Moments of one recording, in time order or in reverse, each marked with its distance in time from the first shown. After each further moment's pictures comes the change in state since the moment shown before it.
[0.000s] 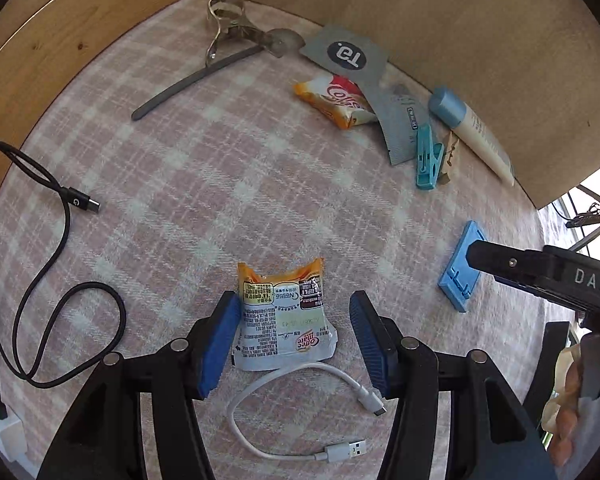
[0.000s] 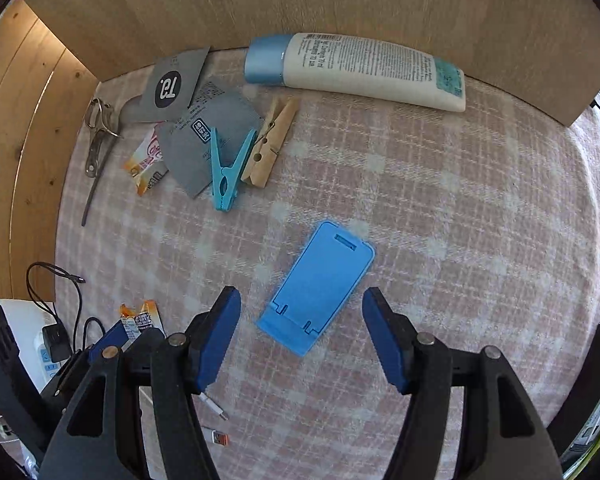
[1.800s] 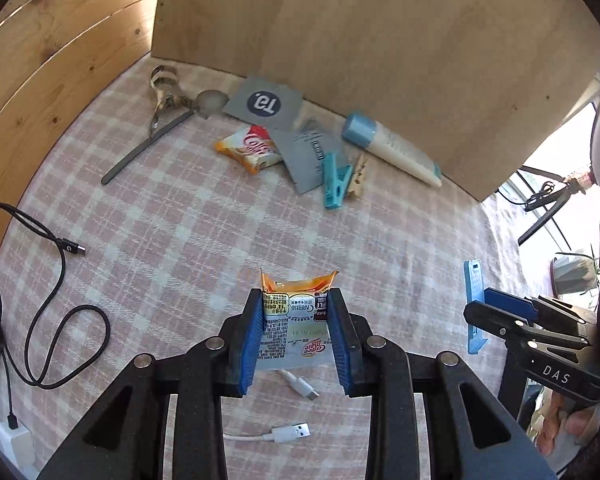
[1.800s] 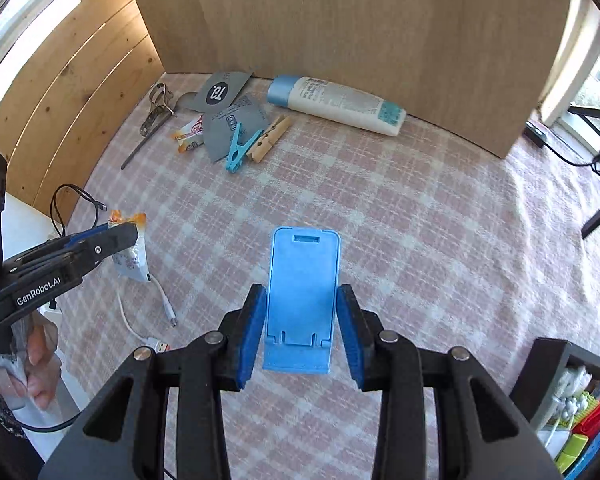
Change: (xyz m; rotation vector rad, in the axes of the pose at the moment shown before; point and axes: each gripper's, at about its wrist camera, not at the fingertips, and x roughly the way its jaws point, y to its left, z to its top) left arm -0.031 -0.058 -0.058 0.141 -0.115 -0.083; right arm -0.107 -0.064 -0.073 -0.224 -0.196 0.033
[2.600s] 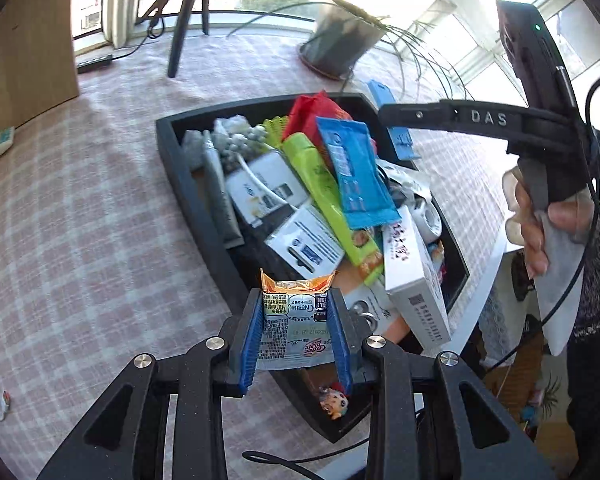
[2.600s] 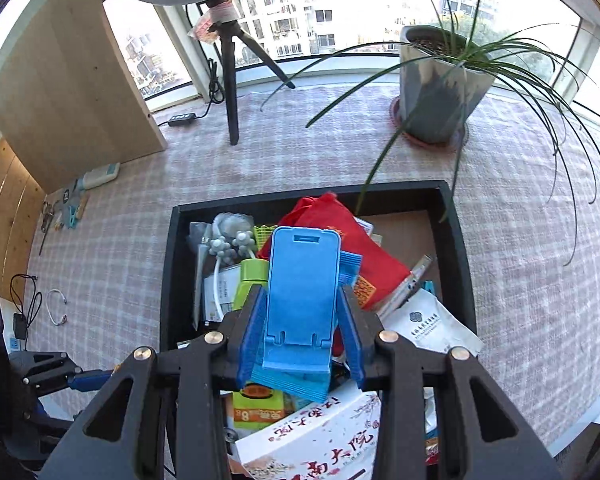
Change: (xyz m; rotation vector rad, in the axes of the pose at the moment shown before) left arm -0.053 -0.302 -0.119 0.719 0.323 -0.411; right arm -0.175 -0.247 -0.218 0.482 -0.177 -0.259
